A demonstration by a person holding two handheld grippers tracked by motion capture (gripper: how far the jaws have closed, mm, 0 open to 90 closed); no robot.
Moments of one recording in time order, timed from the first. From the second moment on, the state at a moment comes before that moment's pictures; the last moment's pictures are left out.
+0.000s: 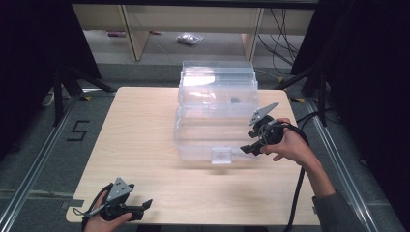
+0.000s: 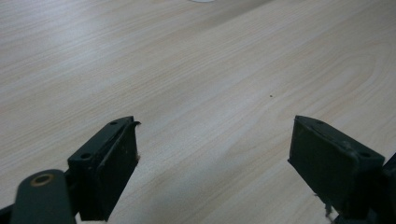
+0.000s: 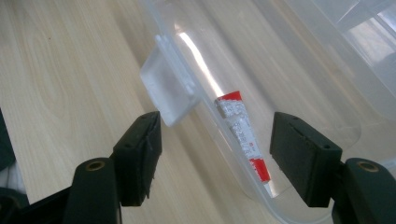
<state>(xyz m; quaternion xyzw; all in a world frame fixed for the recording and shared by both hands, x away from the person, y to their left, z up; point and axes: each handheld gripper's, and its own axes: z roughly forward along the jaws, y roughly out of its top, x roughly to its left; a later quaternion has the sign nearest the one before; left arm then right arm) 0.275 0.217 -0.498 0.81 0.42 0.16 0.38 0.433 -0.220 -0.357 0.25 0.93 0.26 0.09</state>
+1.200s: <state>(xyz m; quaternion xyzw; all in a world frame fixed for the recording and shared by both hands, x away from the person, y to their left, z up) 0.274 0.216 -0.498 0.80 0.42 0.17 0.39 0.401 -0.220 -0.386 0.25 0.90 0.33 0.08</state>
